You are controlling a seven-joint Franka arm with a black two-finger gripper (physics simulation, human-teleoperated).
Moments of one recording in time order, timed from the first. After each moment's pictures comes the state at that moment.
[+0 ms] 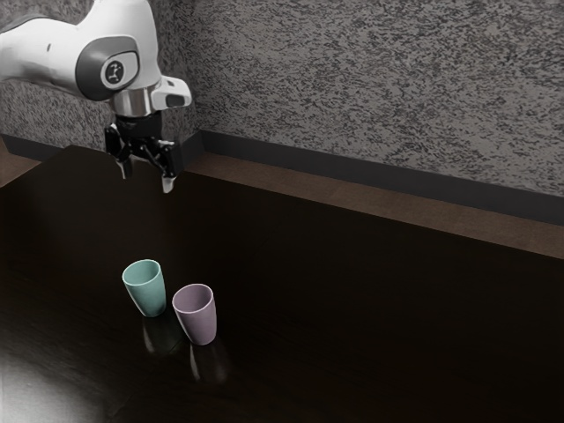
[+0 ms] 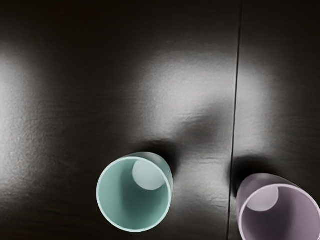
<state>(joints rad) -0.01 0.01 0.06 -1.79 0.13 1.75 -0.03</state>
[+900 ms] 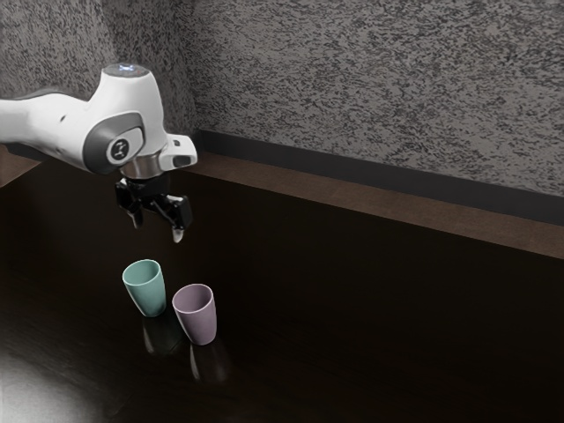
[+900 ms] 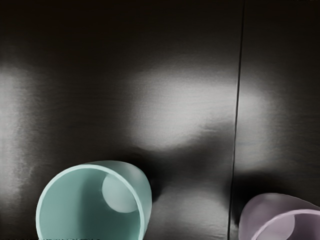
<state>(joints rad) 0.02 -0.05 0.03 -2.11 0.14 2.07 -0.10</state>
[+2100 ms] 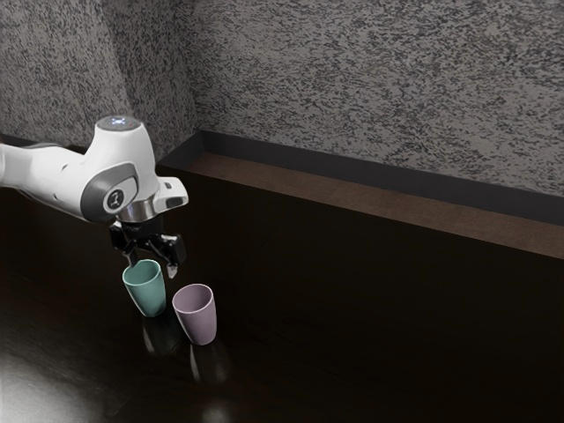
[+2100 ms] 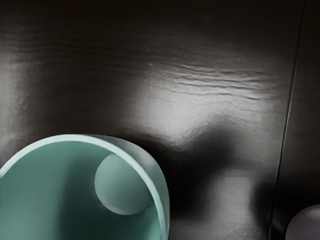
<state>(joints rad) 0.07 0.01 0.03 -2.28 0.14 2.29 -0.15</state>
